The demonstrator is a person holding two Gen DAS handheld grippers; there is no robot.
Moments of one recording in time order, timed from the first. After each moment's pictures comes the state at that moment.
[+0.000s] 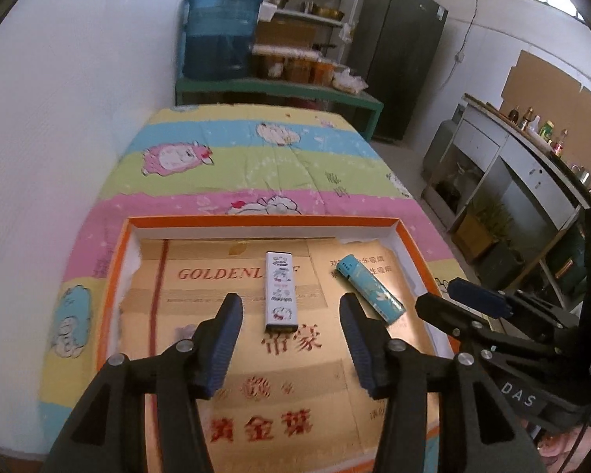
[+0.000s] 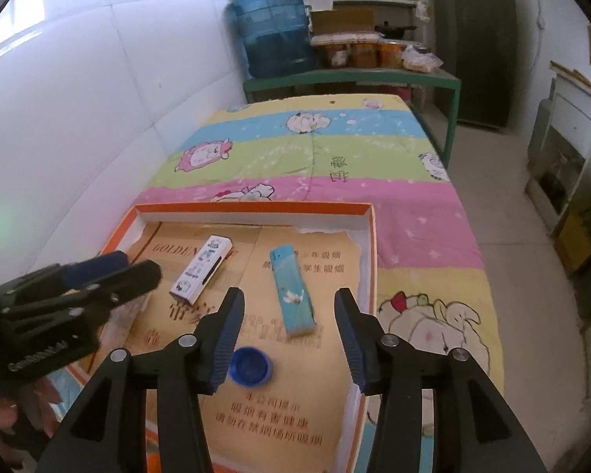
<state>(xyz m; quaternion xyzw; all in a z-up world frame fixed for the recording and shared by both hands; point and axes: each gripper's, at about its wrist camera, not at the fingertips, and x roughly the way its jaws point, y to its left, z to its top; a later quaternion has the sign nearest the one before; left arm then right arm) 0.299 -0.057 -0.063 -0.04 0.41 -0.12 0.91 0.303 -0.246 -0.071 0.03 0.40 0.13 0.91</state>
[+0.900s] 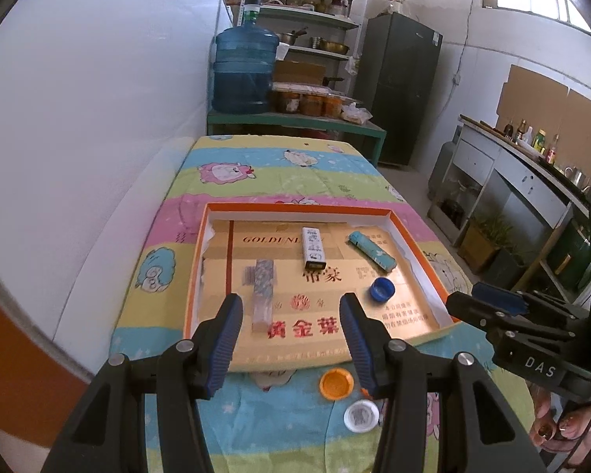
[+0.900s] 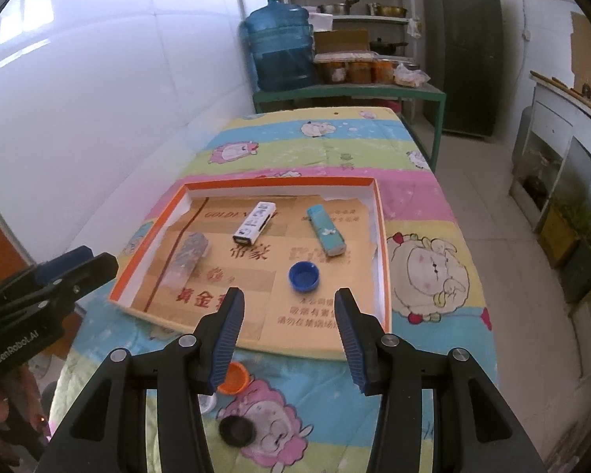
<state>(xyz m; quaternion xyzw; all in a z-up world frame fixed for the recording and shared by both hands) 0.176 -0.004 -0.033 -0.04 0.35 -0.09 0.93 0.186 -0.220 -0.039 0.03 0.38 0.12 0.92</state>
